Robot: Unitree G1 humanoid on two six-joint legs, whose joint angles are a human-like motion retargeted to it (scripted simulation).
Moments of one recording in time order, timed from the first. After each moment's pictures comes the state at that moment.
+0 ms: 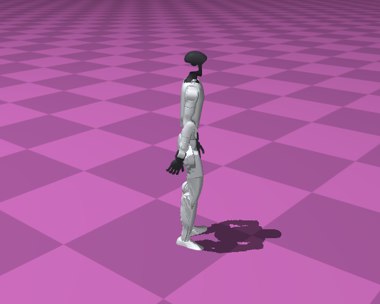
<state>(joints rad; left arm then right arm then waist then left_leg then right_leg) 0.00 0.04 0.23 1.39 0.27 0.01 -0.15 0.06 -0.14 -0.04 1.63 -0.23 0.14 0.23 -0.16 0.04 -0.06 -0.21 -0.04 0.39 0.10 -0.15 0.05 -0.10 -0.10 -0.61 0.07 -0.07 -0.02</state>
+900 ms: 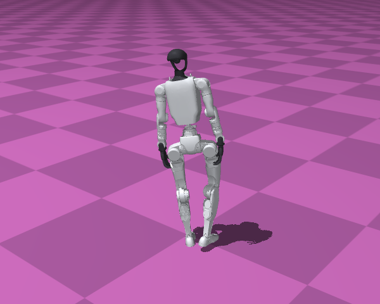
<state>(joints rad) 0.02 0.17 0.41 1.45 0.31 0.06 -0.19 0.00 -0.10 0.05 1.47 -0.32 0.08 0.28 -0.22 -0.03 -0.09 -0.16 0.00 0.10 0.04 -0.02 -0.06 -0.19 -0.04 -0.50 0.39 -0.23 0.12</state>
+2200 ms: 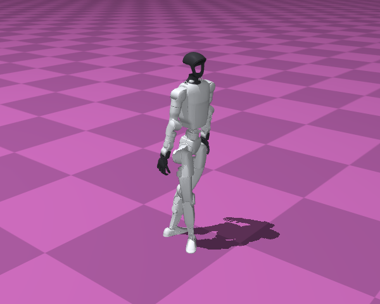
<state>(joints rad) 0.17 0.11 0.36 1.57 0.34 0.04 -0.05 0.03 -0.23 -0.14 1.68 -0.11 0.14 0.12 -0.22 0.15 -0.16 0.09 0.03 1.02 0.00 -0.23 -0.12 -0.19 -0.08 -1.15 0.10 -0.09 -0.11</state>
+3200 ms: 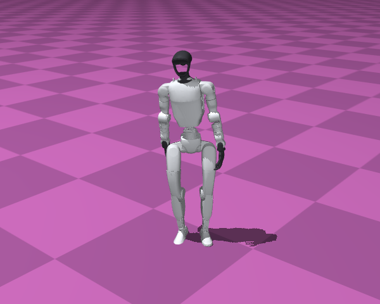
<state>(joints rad) 0.00 0.10 0.35 1.44 0.31 0.04 -0.20 0.05 -0.13 -0.09 1.64 -0.10 0.12 0.17 -0.28 0.13 -0.12 -0.23 -0.02 0.12 0.12 -0.09 0.02 -0.20 -0.03 -0.32 0.18 -0.06 -0.07</state>
